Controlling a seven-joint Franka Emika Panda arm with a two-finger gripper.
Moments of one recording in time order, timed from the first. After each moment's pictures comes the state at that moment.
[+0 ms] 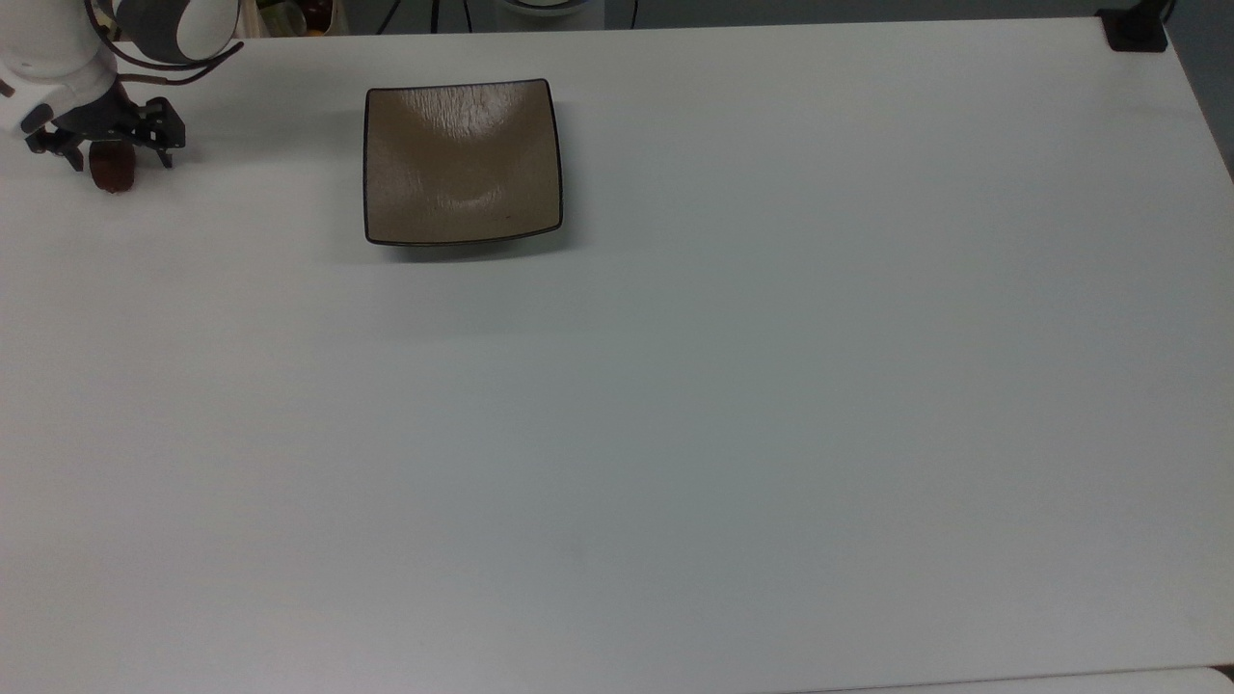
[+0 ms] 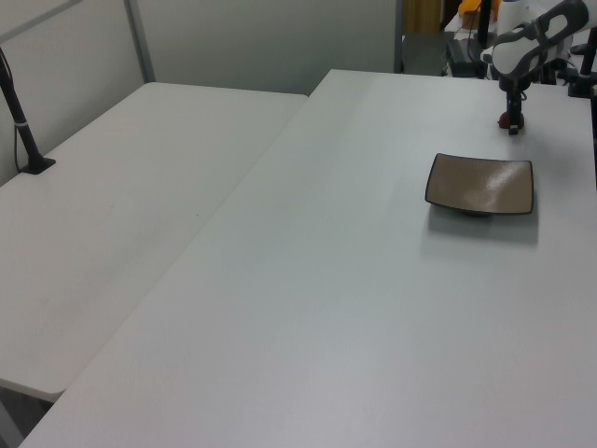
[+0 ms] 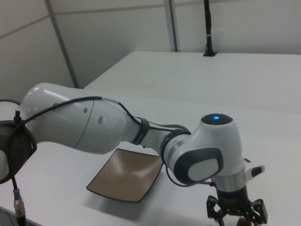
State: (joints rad) arm -0.26 0.44 -0.41 -1.86 -0.04 2.33 -0.86
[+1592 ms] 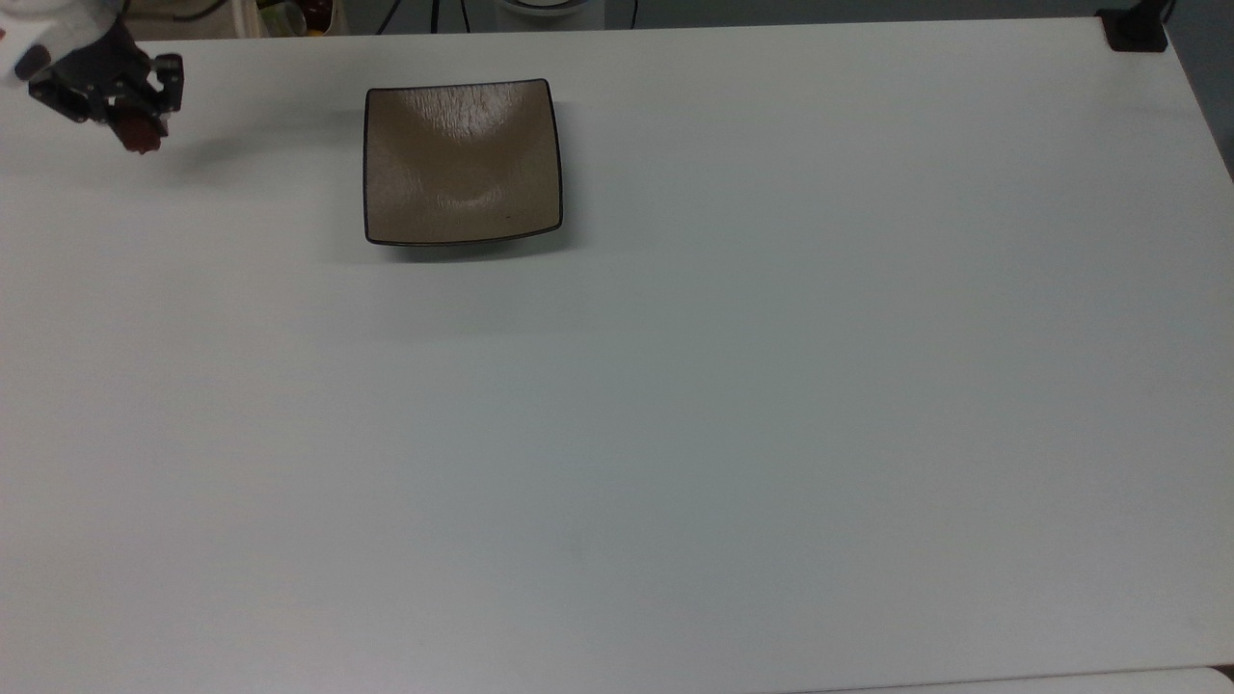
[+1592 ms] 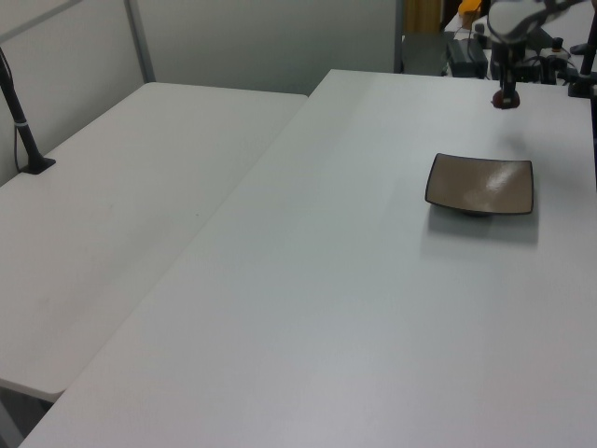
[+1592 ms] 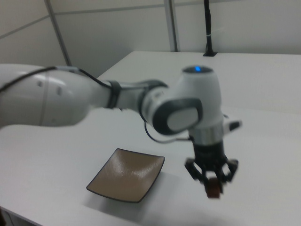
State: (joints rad) arm -0.17 0.25 -0.39 -1.81 -0.04 2.05 -0.85
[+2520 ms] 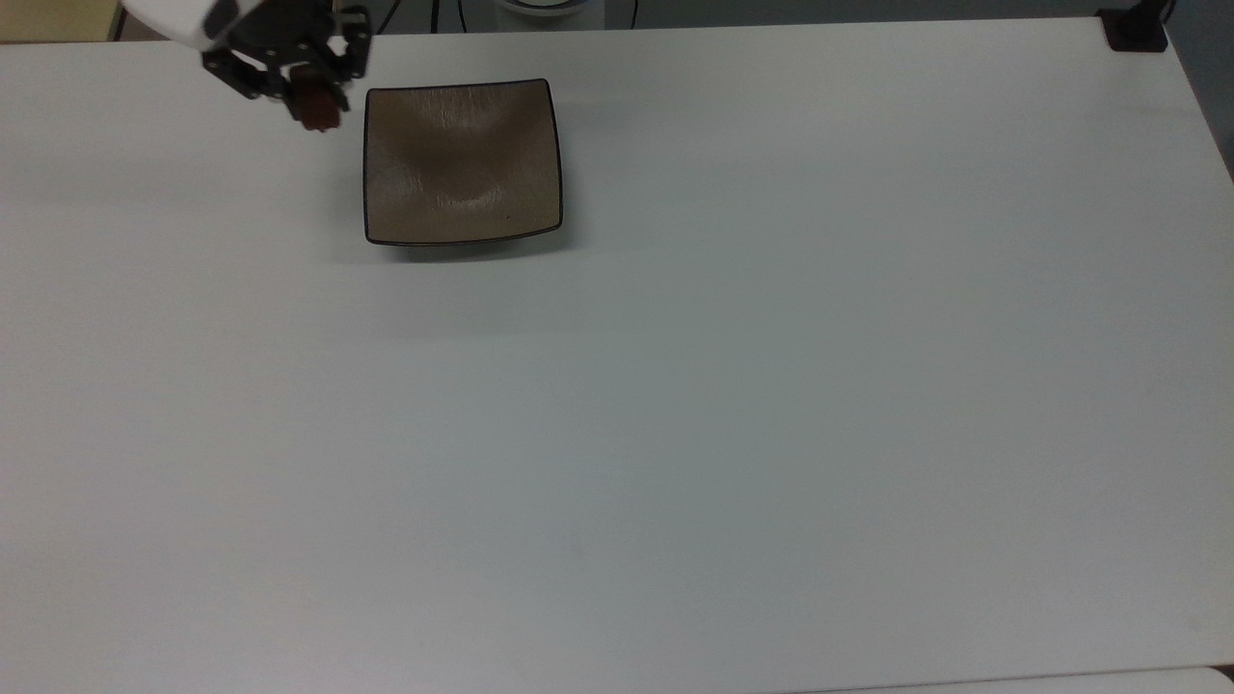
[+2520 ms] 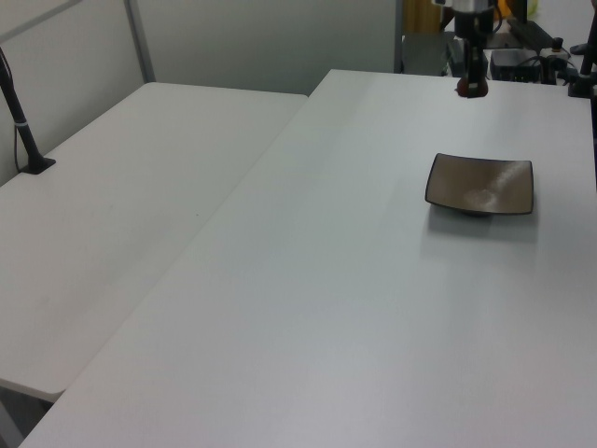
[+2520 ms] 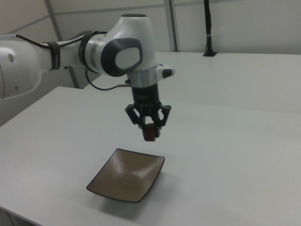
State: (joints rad) arm -0.15 0.09 -0.04 -1.75 -0.04 1.77 -0.51
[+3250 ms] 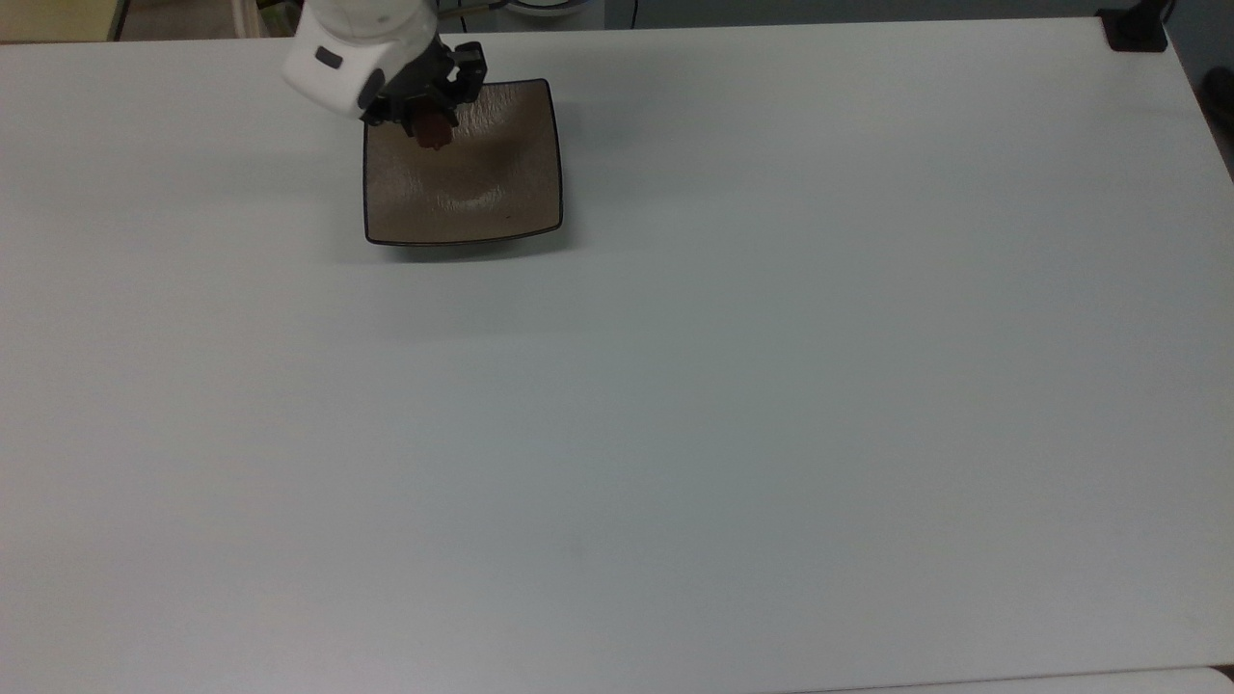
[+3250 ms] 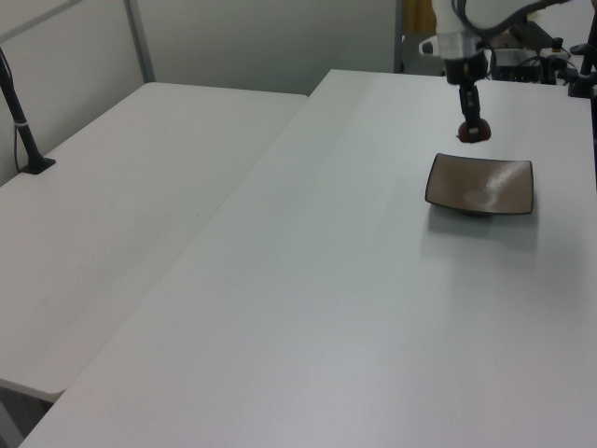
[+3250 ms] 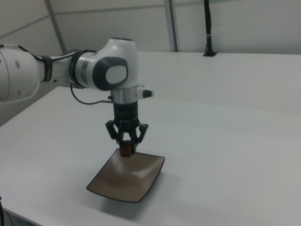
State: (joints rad) arm -0.13 0.09 0.08 -1.88 -0.03 1.74 -0.39
